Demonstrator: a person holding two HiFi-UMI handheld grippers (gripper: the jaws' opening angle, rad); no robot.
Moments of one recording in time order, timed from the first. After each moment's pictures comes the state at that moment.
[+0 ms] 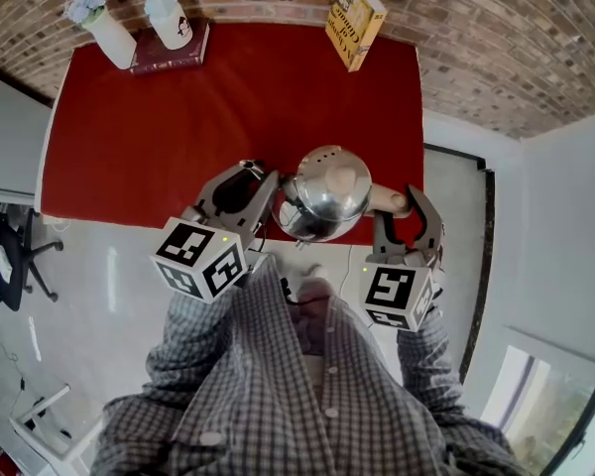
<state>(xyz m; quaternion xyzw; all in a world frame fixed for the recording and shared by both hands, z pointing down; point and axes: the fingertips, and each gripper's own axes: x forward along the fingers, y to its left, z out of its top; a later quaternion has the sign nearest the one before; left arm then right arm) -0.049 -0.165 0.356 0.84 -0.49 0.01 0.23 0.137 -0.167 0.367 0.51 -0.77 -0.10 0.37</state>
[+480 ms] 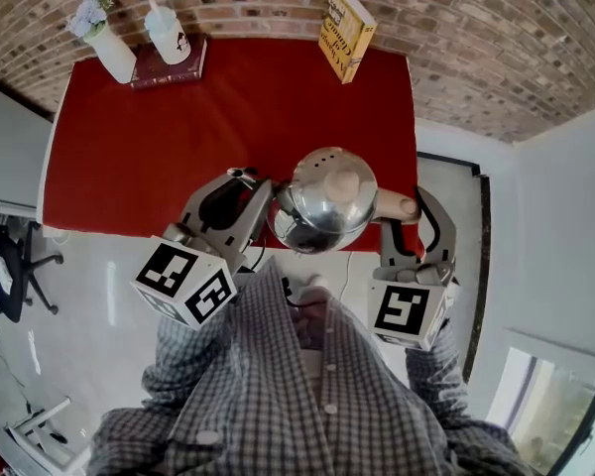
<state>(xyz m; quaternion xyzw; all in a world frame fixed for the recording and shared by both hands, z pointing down) -0.052 -0.148 0.295 0.86 -0.48 0.00 0.19 0.132 -0.157 0.301 0.51 -0.77 -0.15 0.34</state>
